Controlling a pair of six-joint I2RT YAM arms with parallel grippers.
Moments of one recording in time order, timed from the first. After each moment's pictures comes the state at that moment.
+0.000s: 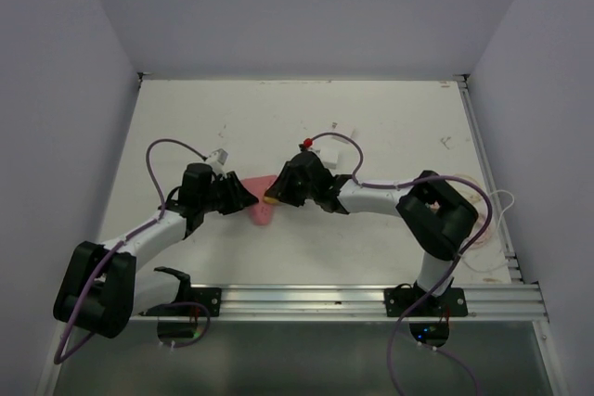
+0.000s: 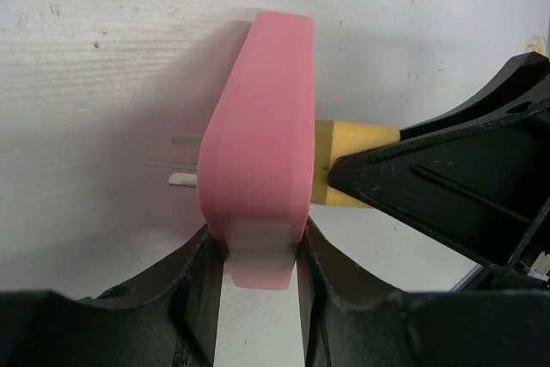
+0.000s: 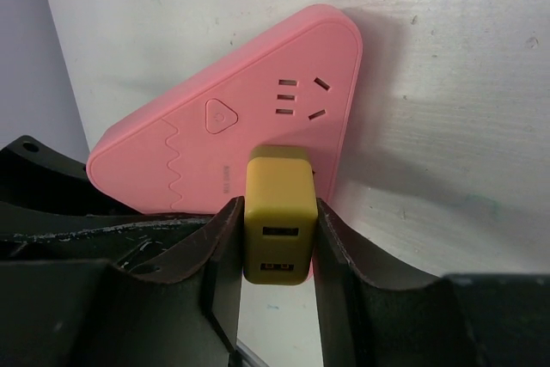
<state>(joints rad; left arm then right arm) -0.28 1.19 0.42 0.06 0.36 -0.62 0.87 1.81 1.00 0.12 -0.01 1.12</state>
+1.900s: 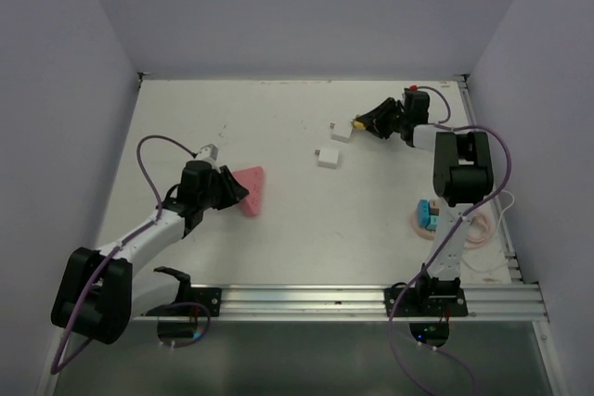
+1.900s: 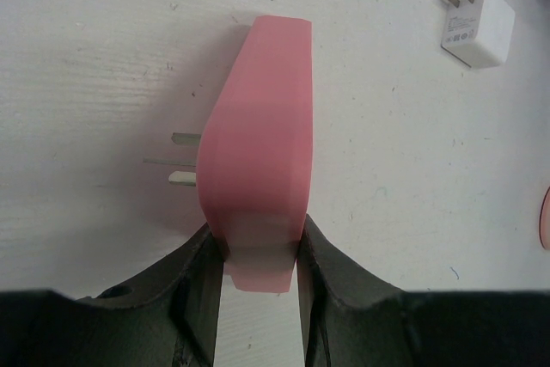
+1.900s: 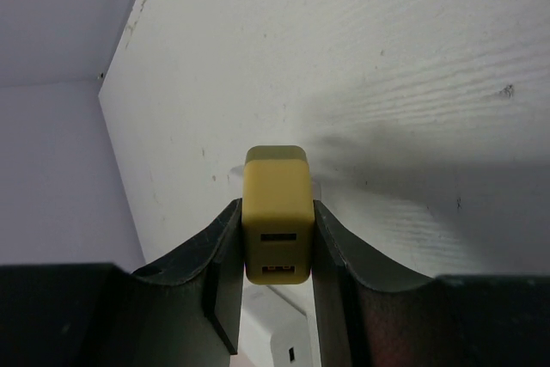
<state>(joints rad) -0.29 1.15 0.45 0.01 0.14 -0.64 0.01 2.13 1.33 0.18 -0.50 0.91</state>
